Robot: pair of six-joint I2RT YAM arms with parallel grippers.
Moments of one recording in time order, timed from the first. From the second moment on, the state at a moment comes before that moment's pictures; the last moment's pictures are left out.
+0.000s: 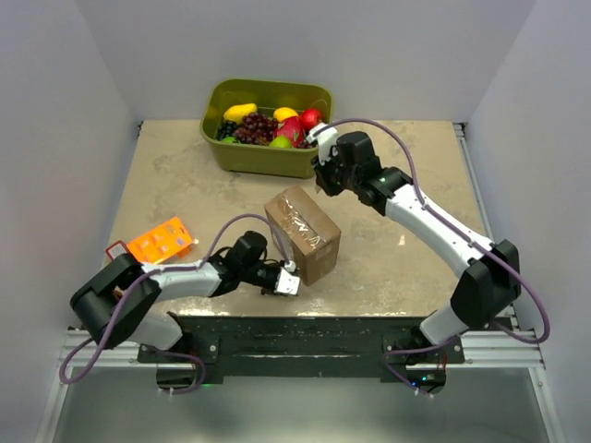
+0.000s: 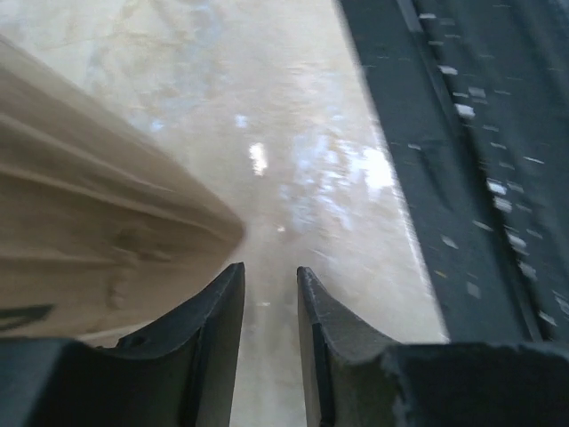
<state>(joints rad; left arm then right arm) -0.77 1.38 0.47 0.18 0.75 0.81 0.59 1.53 1.38 -0.41 -0.01 -0.14</state>
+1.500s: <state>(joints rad) -0.38 1.11 1.05 -0.15 0.62 0.28 0.53 2.02 2.12 -0.41 -0.12 -0.11</state>
